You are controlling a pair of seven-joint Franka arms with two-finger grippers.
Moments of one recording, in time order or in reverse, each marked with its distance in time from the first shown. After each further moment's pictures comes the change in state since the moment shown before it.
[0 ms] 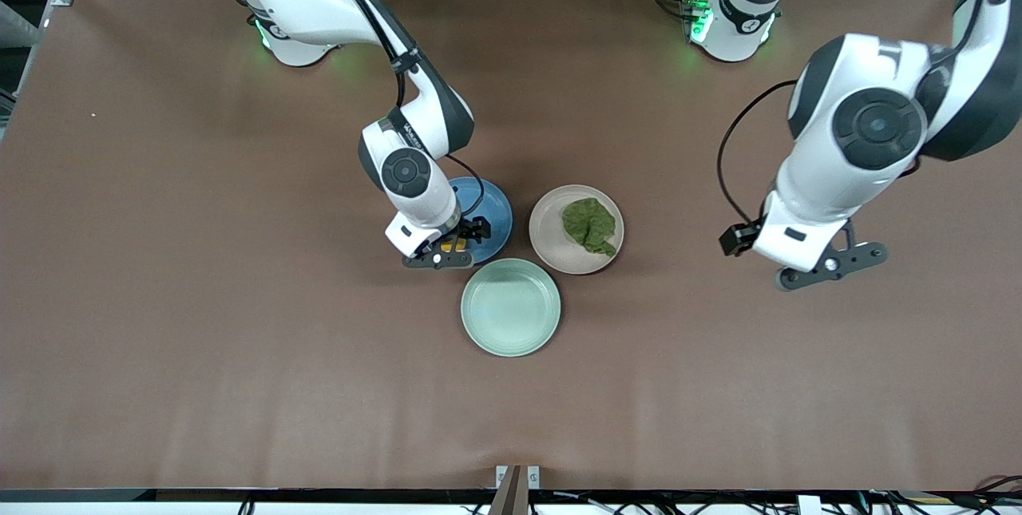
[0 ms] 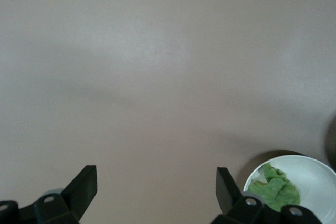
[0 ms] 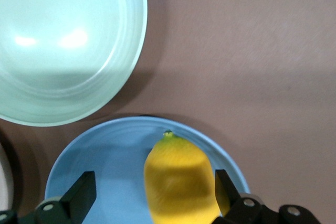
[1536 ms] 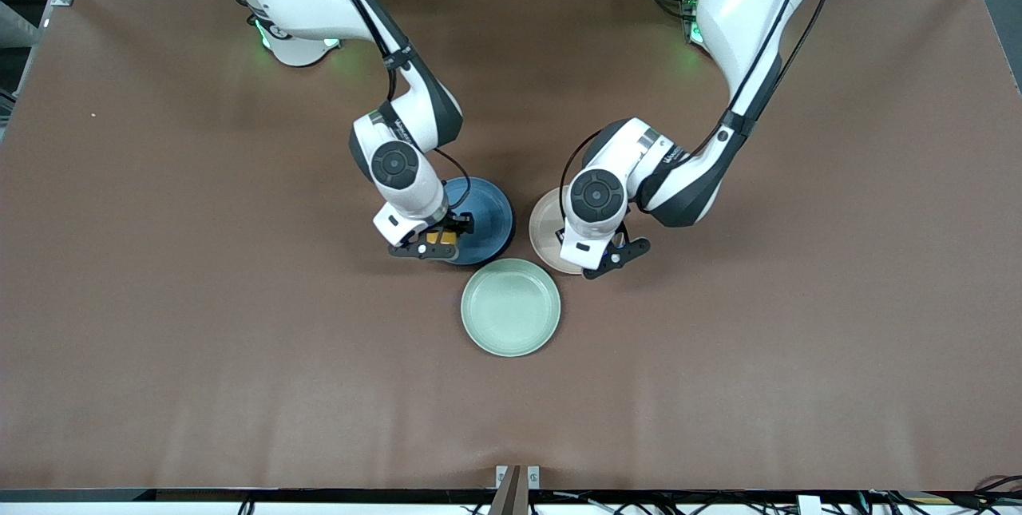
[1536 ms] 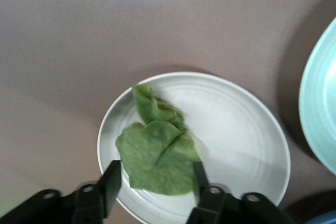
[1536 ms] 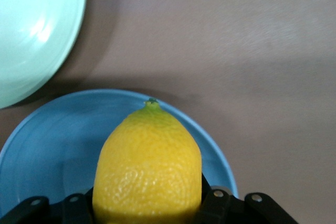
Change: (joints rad) left arm -0.289 0.369 -0.047 -0.023 -0.085 0.225 -0.540; right arm 0.013 -0.035 0.013 -0.171 0.004 0.133 0.094
